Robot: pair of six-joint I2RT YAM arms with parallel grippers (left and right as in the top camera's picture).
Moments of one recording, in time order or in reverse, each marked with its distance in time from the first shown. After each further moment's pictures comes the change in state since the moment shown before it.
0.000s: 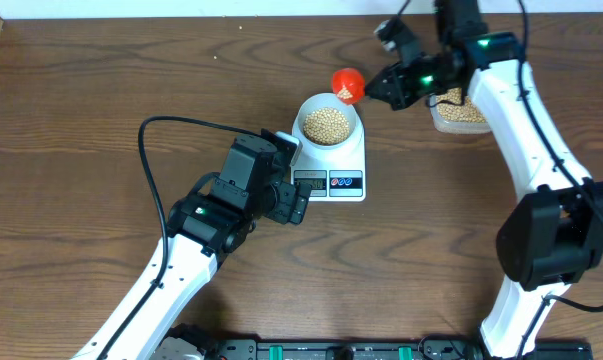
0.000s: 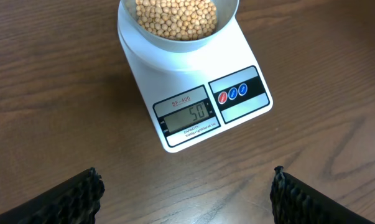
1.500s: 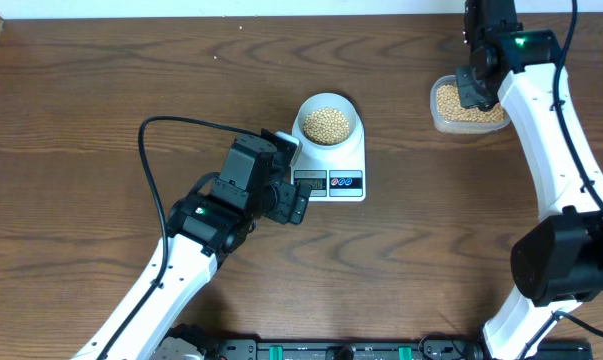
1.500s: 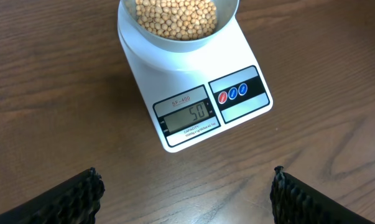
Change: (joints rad) left arm 0.000 0.000 0.000 0.000 0.000 0.000; right arm -0.049 -0.092 0.000 -0.176 1.135 0.227
